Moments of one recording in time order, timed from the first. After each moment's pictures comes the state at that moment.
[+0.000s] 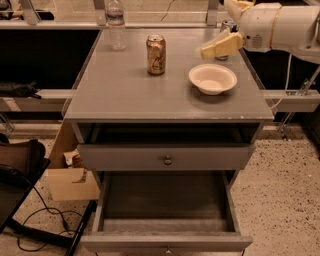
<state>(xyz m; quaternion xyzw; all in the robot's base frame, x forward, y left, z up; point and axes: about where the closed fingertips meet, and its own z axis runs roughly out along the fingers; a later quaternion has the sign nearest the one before) 0.676 -0.131 1.022 -0.46 0.61 0.18 0.62</state>
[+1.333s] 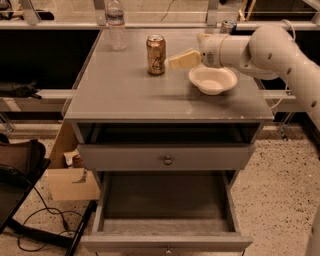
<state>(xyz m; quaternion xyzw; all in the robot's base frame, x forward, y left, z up) 0.778 -0.082 0.918 -0.36 0.70 0.22 0.58</state>
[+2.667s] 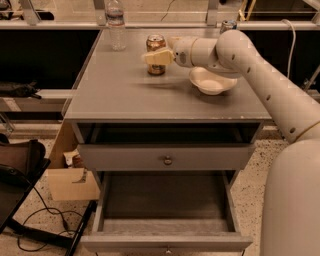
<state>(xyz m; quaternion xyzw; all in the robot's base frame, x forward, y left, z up) 0.823 -0.003 0.896 -0.36 0.68 0.28 0.58</state>
